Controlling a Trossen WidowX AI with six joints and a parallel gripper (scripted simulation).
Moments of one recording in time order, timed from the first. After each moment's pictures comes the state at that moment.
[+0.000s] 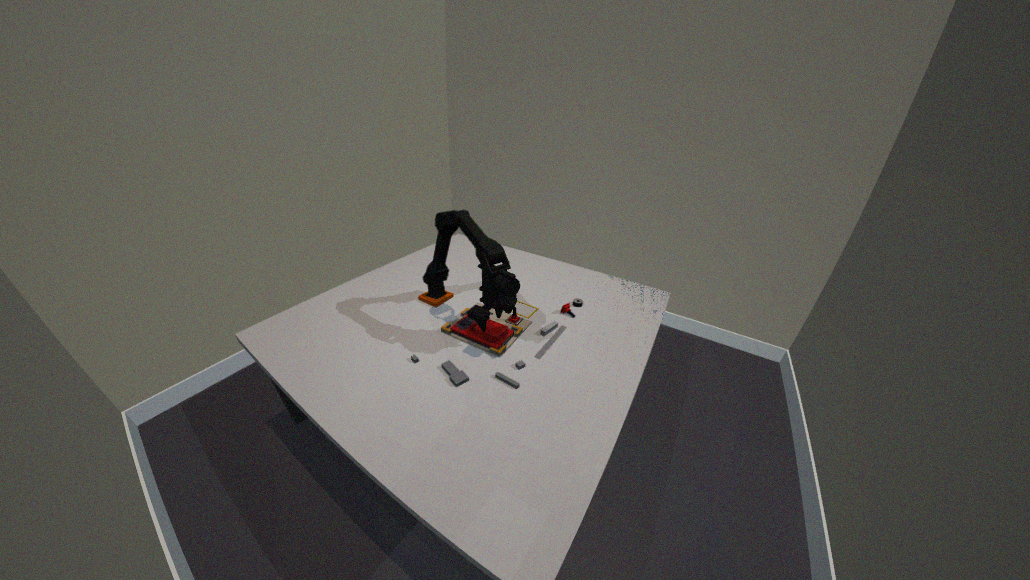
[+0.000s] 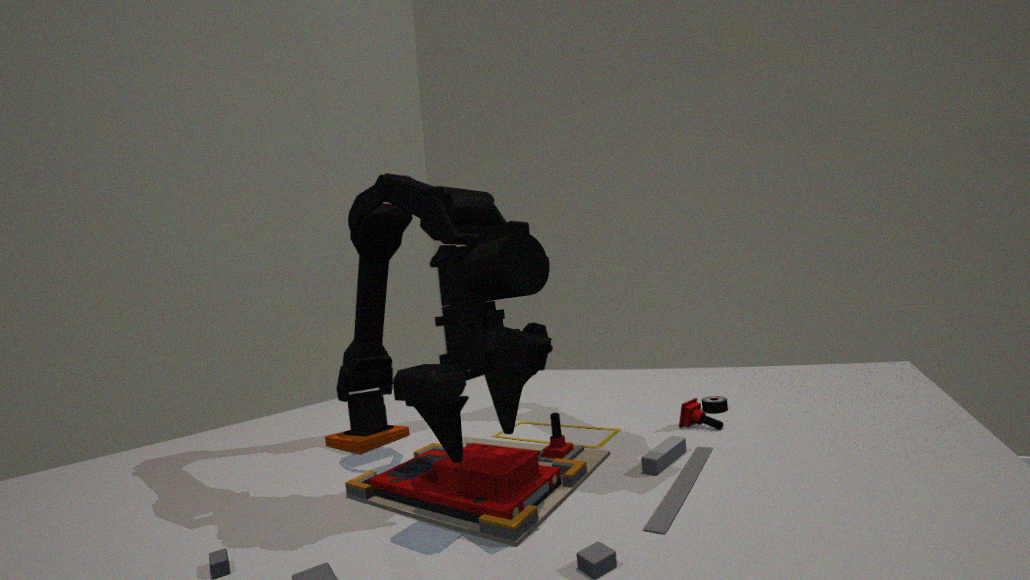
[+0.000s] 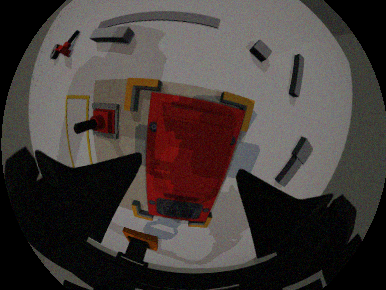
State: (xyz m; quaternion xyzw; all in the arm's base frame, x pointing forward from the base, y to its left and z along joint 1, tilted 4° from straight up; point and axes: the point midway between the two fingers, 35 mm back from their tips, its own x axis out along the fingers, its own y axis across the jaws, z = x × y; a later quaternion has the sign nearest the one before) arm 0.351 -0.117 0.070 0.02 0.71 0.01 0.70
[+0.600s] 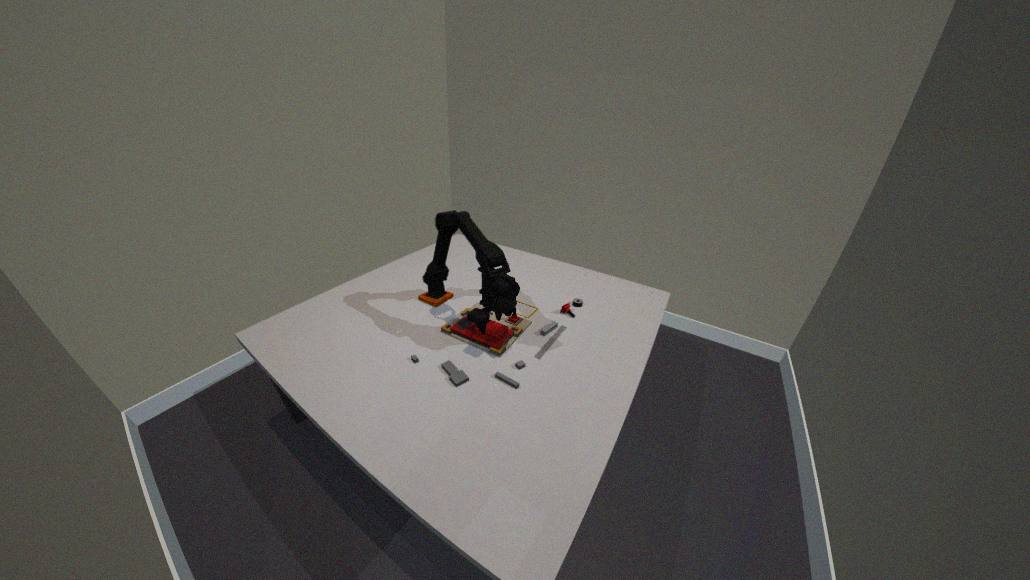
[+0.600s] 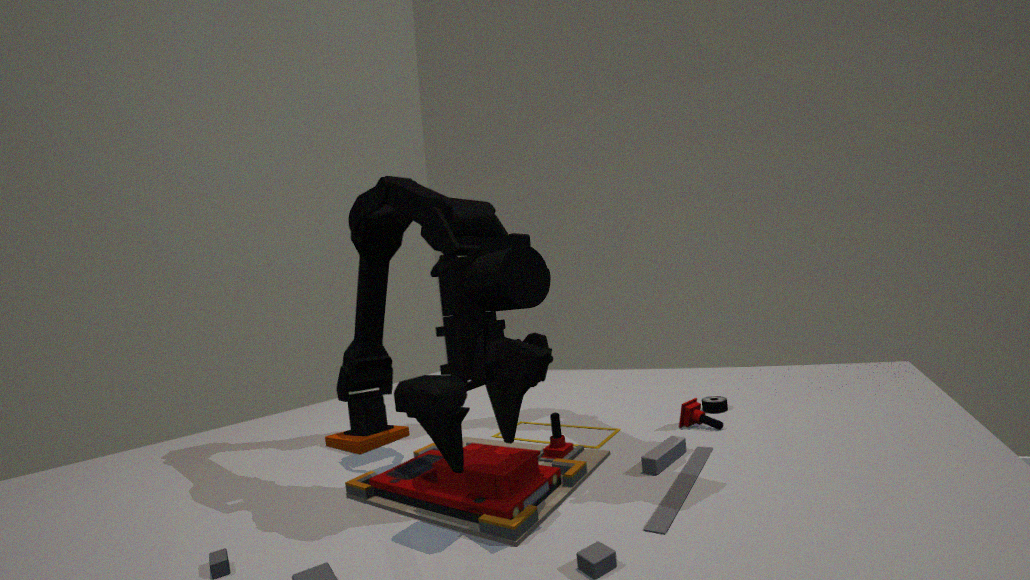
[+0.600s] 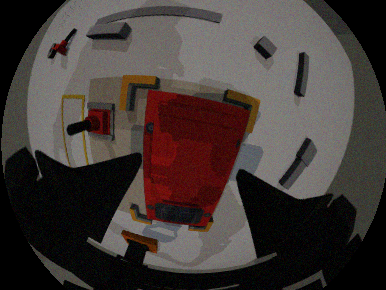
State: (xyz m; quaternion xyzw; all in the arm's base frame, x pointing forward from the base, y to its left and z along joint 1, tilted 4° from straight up) arm 0.349 -0.116 0.059 0.02 0.71 0.01 0.70
